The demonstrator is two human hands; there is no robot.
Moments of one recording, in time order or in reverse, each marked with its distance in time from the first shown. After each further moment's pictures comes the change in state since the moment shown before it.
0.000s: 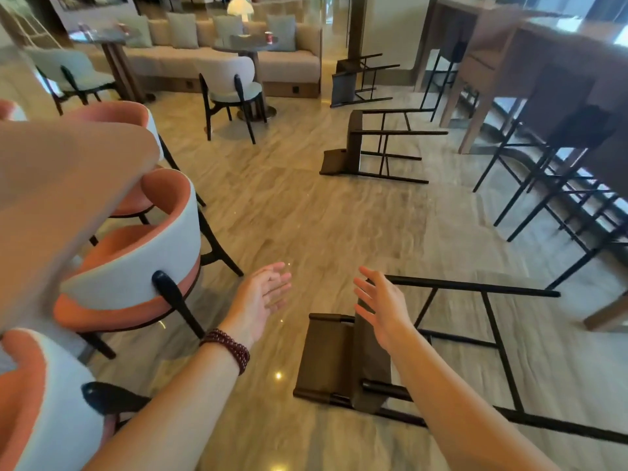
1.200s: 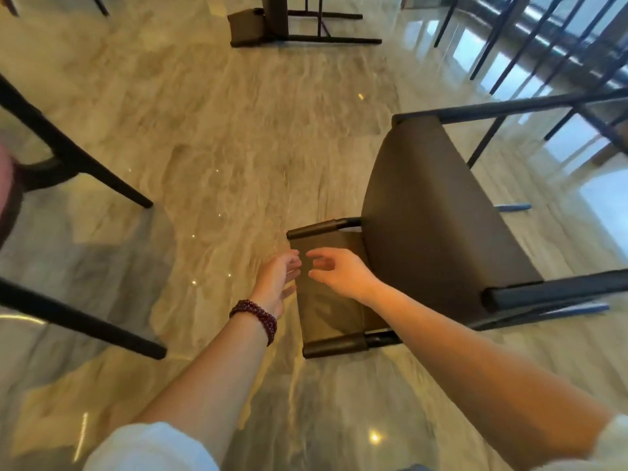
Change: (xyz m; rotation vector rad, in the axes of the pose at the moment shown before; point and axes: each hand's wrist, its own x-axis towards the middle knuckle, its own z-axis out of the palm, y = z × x) left_hand 0.407 -0.428 -0.130 0.242 -0.228 -0.337; right_hand 0.355 0.446 0.023 -0.881 -0.123 -0.111
